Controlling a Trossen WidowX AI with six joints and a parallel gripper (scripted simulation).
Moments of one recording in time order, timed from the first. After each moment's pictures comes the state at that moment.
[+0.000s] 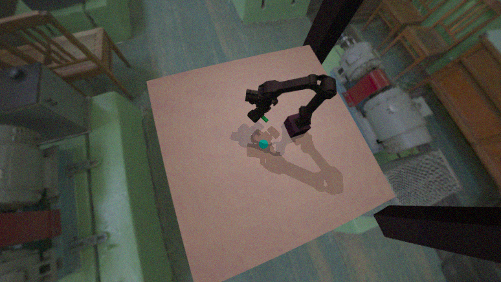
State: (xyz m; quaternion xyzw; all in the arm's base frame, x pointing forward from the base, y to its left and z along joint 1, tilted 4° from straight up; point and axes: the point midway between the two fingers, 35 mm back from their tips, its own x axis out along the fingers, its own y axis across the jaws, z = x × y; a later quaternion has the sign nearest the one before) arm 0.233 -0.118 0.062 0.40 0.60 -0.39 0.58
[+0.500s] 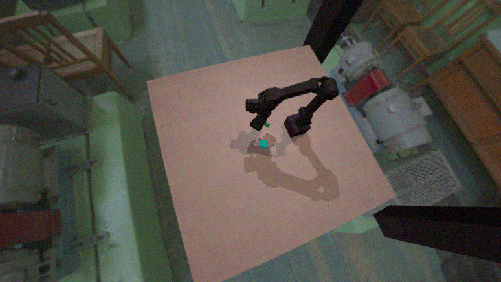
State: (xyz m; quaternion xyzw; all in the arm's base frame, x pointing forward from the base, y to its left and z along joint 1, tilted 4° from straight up) arm 0.247 -0.079 0.068 0.33 0.64 -0.32 0.62
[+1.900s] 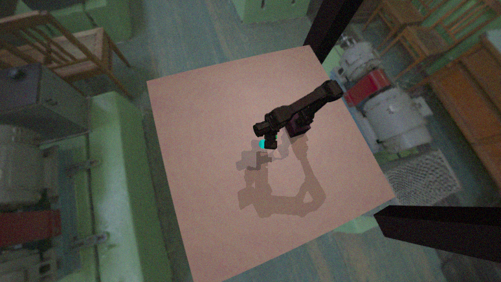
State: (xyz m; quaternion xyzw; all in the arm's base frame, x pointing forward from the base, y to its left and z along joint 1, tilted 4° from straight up) arm 0.255 0.023 0.080 0.16 0.69 -0.14 0.69
